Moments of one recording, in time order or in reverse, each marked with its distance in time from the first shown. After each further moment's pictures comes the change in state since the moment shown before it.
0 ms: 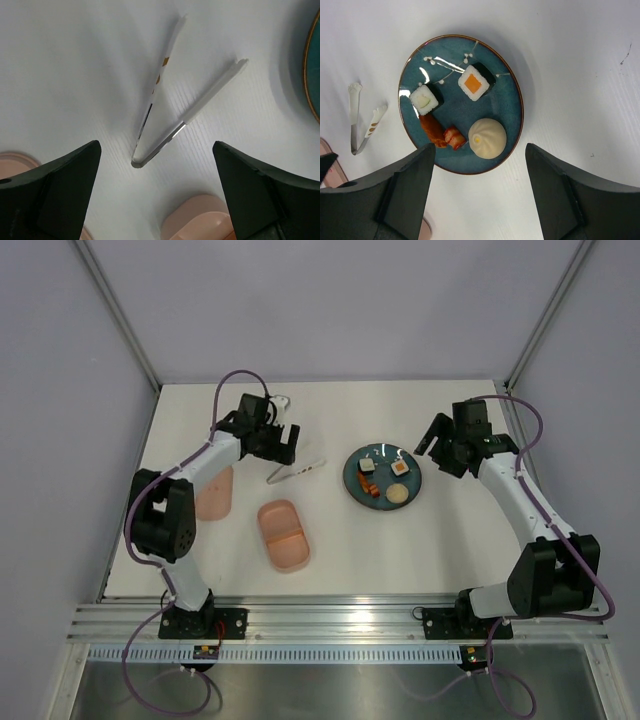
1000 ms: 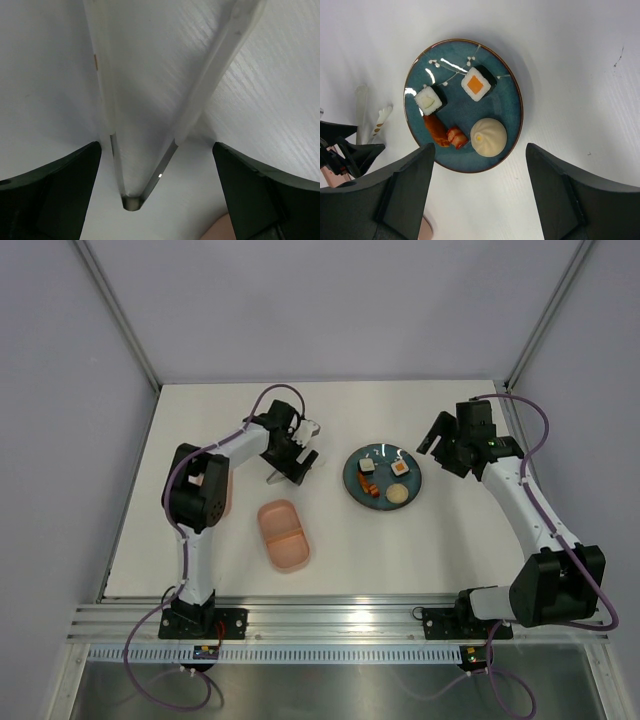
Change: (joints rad) left arm -0.063 0.301 0.167 -0.163 0.032 0.352; right arm 0.000 -0.042 0.000 -0.010 0.011 0.000
